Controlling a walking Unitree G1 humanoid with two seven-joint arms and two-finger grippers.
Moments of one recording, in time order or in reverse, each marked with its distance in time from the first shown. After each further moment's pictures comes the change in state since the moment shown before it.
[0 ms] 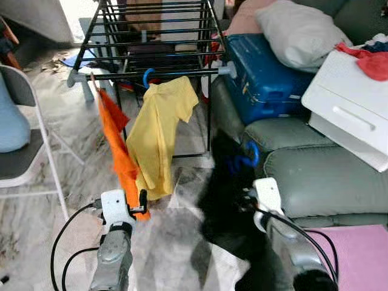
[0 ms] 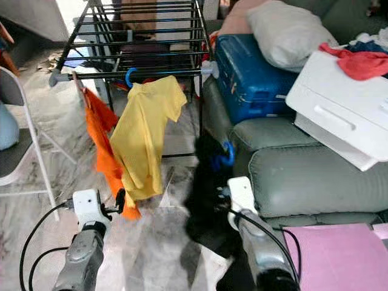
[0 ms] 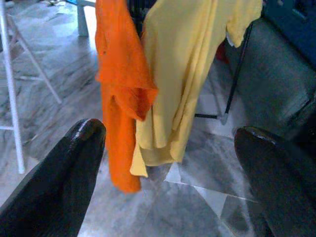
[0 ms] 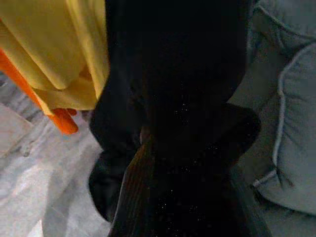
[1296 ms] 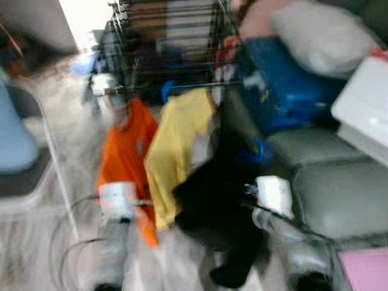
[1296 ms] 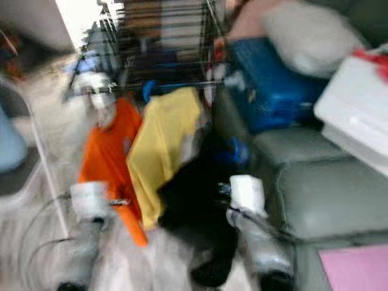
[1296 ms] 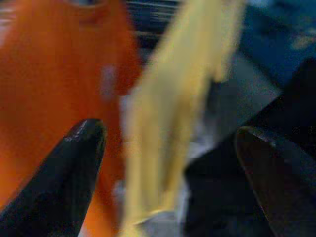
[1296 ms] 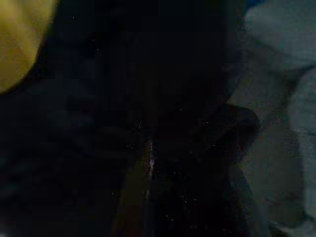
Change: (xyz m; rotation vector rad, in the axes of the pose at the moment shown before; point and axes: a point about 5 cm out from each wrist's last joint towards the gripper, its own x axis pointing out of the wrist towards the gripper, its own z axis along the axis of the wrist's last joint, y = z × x) left arm 0.008 -0.025 0.009 -0.029 -0.020 -0.159; right arm -0.005 -0.017 -0.007 0.063 -0.003 -0.139
